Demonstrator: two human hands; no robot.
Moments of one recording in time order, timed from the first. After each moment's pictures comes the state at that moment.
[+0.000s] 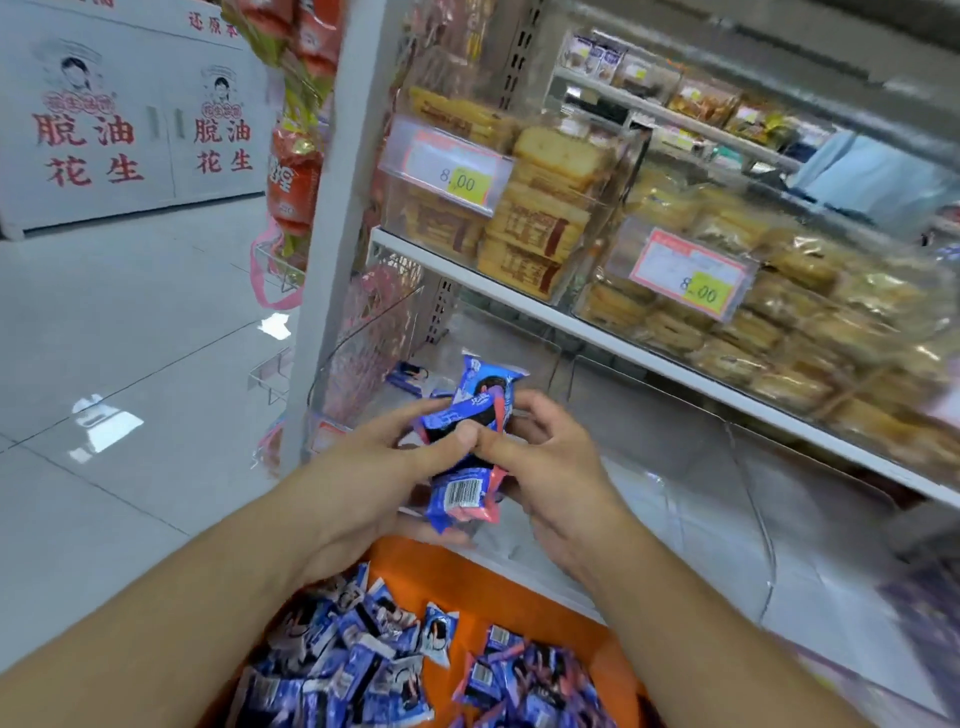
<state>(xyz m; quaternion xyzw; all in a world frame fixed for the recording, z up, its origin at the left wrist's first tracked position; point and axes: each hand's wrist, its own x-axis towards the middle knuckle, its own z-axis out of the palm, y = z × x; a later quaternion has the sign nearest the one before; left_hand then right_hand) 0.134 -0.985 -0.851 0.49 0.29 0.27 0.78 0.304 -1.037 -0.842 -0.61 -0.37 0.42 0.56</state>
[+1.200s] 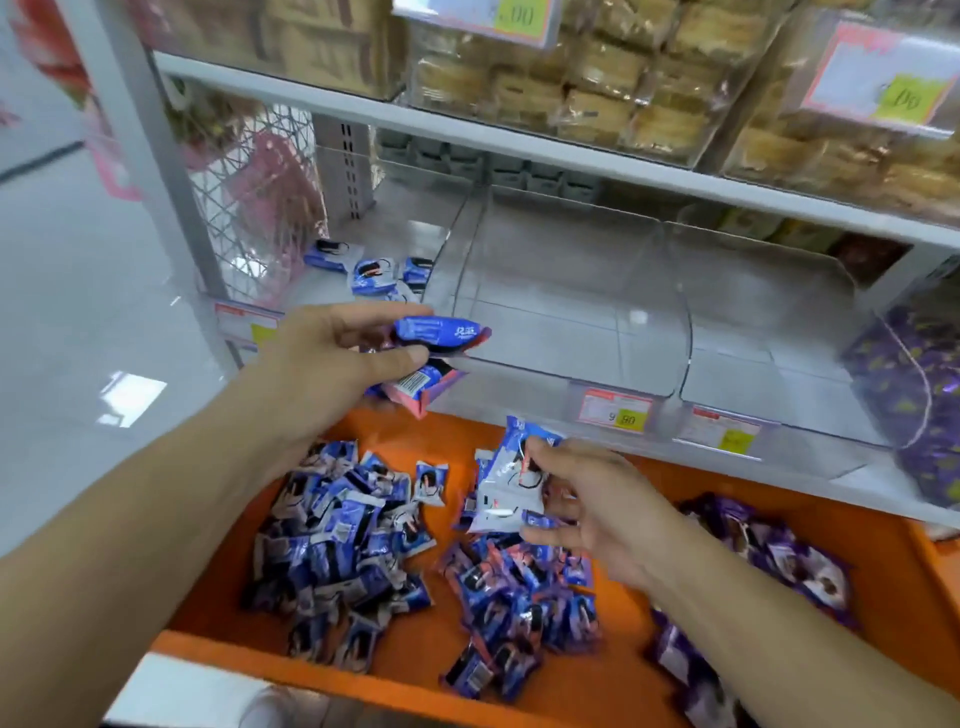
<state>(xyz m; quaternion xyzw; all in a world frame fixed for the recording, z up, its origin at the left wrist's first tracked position) 0.180 -1.042 -0.873 0.65 0.36 0.27 0.61 0.374 -1.217 -0.930 -0.67 -0.10 0.54 0.50</state>
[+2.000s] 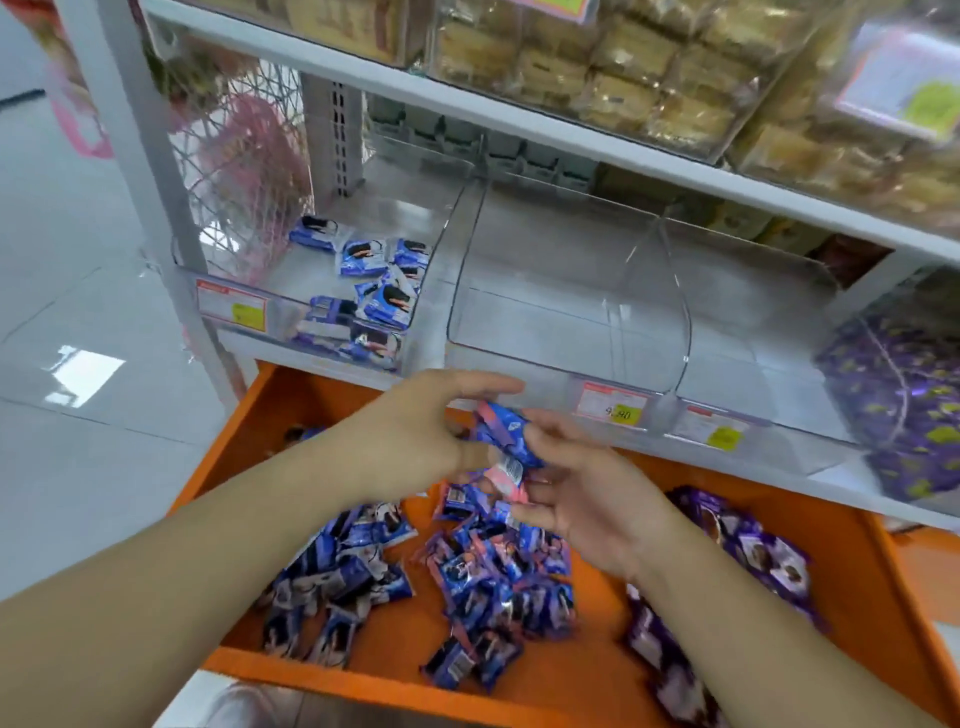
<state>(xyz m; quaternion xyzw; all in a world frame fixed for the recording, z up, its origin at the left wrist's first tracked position) 0.214 -1.074 -0.905 0.75 0.26 0.07 0.61 0.374 -1.211 -0.936 -0.57 -0.13 0.59 0.55</state>
